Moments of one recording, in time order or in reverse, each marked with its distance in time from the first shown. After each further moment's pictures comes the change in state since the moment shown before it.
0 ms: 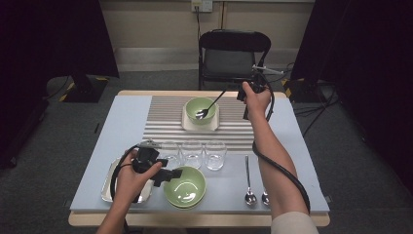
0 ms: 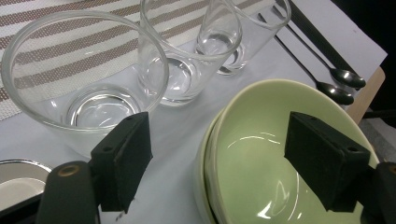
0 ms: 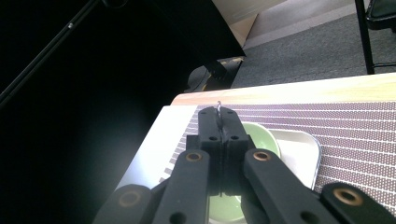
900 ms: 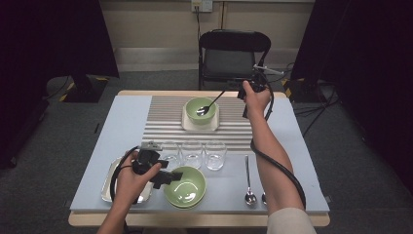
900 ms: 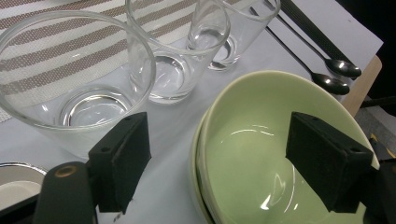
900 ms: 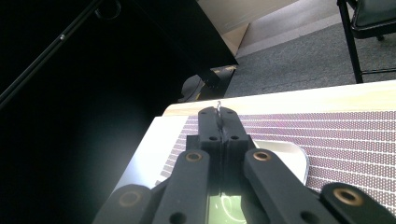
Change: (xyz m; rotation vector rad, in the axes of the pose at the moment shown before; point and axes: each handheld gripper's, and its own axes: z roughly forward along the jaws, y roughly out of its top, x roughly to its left) left arm -0.004 -0.002 -0.002 0.004 -0.004 0.039; right arm -0.010 0.003 0.006 -0.039 -0.026 0.012
